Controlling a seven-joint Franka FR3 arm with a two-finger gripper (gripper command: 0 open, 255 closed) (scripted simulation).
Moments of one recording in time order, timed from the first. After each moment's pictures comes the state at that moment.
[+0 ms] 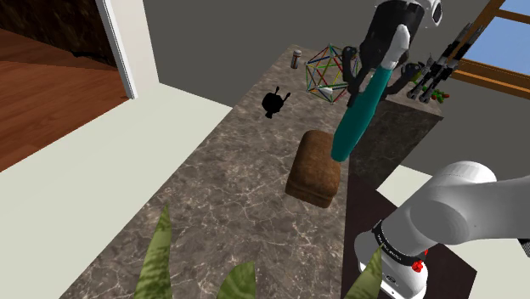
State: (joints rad) arm -0.04 -0.76 0.06 -2.26 0.50 1.24 1.11
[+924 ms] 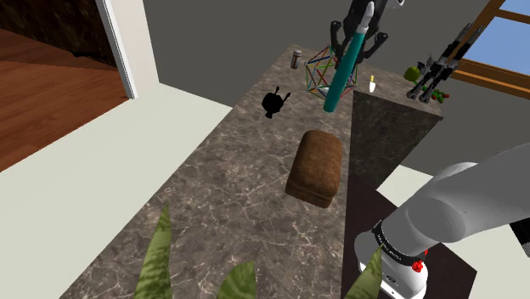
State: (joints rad) arm -0.09 -0.33 -0.12 -1.90 0.34 1.22 0.87
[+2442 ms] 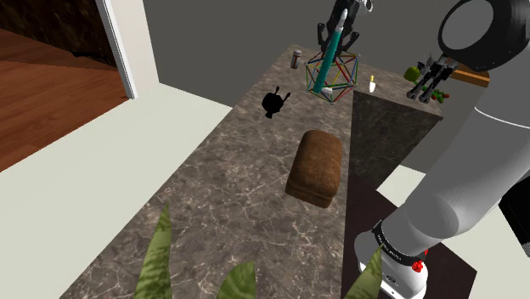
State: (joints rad) arm -0.19 0.22 -0.25 -1.38 0.35 1.16 0.64
